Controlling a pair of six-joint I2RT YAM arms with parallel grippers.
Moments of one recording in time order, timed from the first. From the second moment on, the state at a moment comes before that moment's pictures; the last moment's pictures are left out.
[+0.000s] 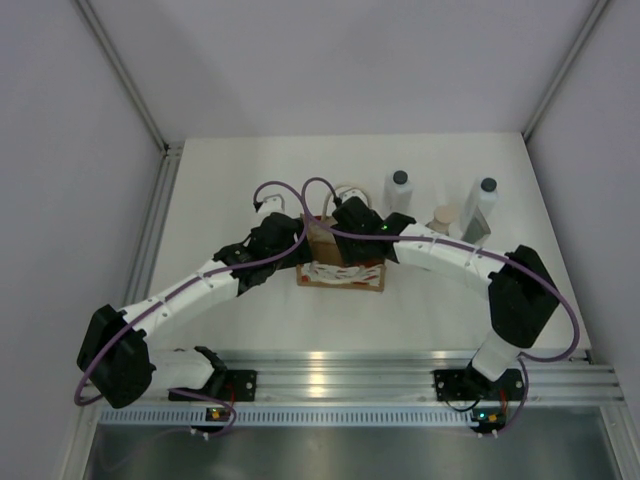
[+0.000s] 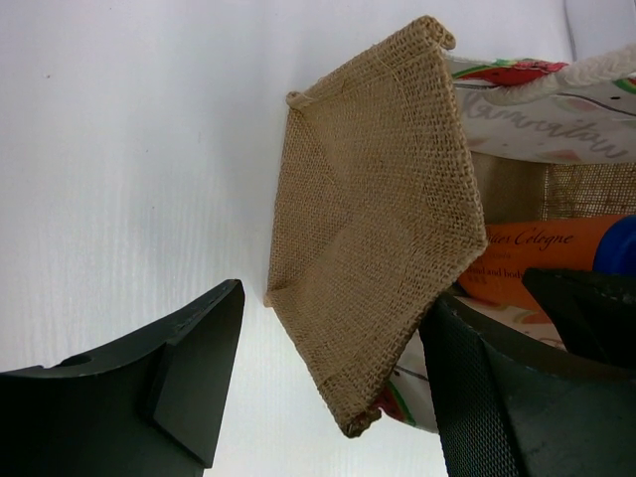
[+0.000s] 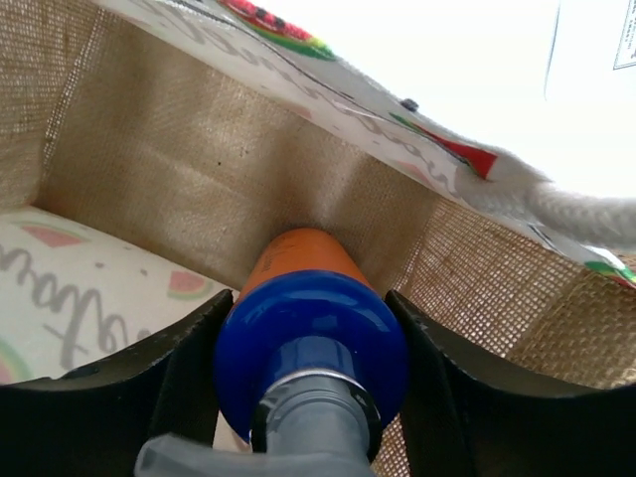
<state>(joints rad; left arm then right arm) -0.69 1.25 0.87 -0.37 -0.33 -0.72 0.85 1.67 1.27 -0.60 0.32 0.31</state>
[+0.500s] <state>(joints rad) -0.69 1.25 0.87 -0.37 -0.33 -0.72 0.85 1.64 1.22 -0.53 0.33 0.30</state>
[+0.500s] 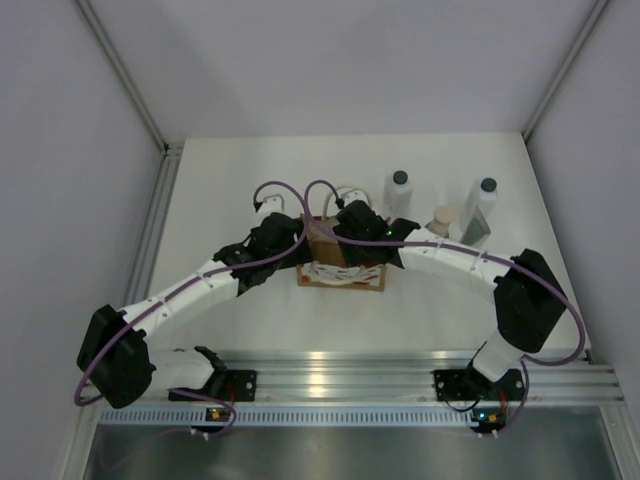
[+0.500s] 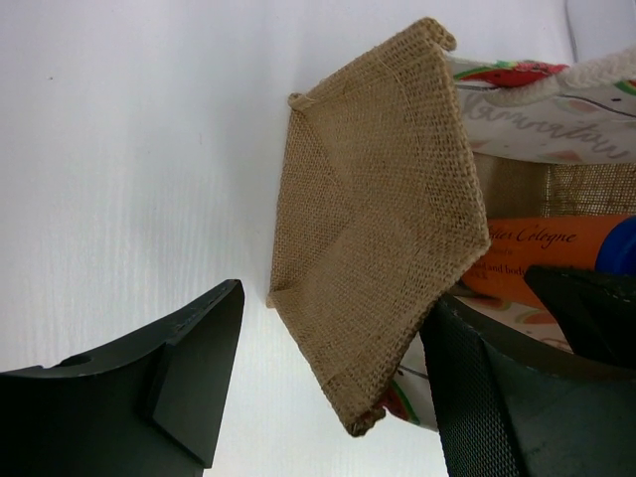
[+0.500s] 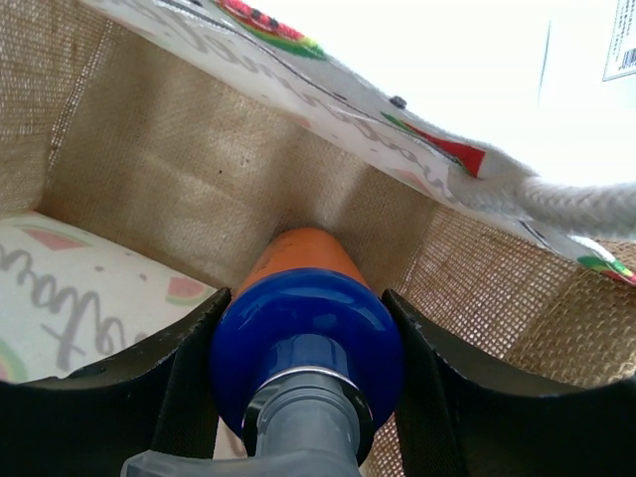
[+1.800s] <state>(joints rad) -0.69 1.21 0.90 -0.37 -0.36 -0.74 0.85 1.33 1.40 -0.57 0.28 0.15</state>
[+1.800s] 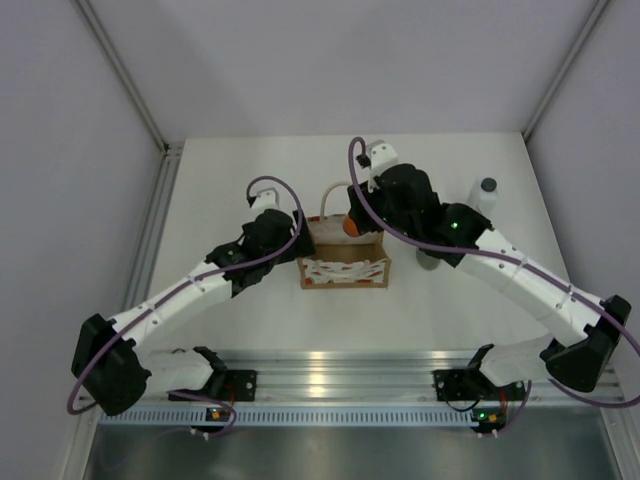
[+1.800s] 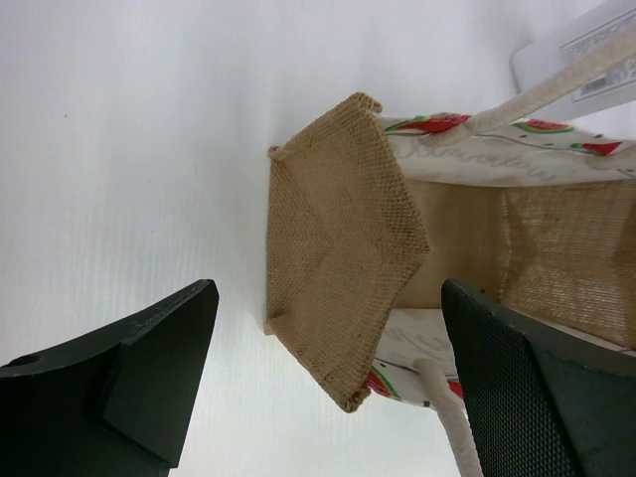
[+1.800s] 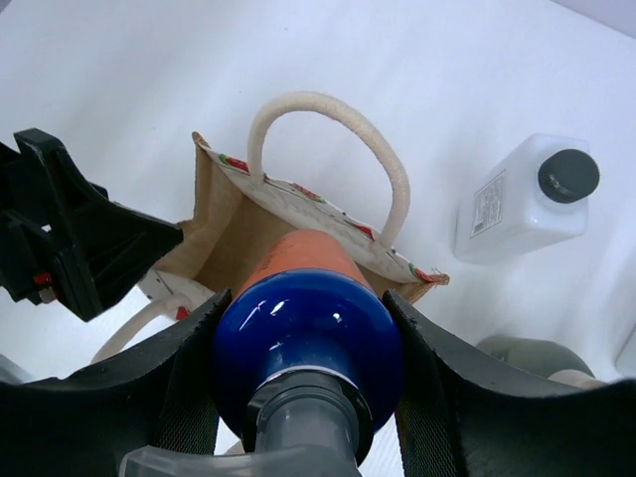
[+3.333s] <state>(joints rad) -0.67 0.80 1.07 -0.86 -0.58 -0.53 0.82 0.85 0.67 -0.68 0.42 0.39</state>
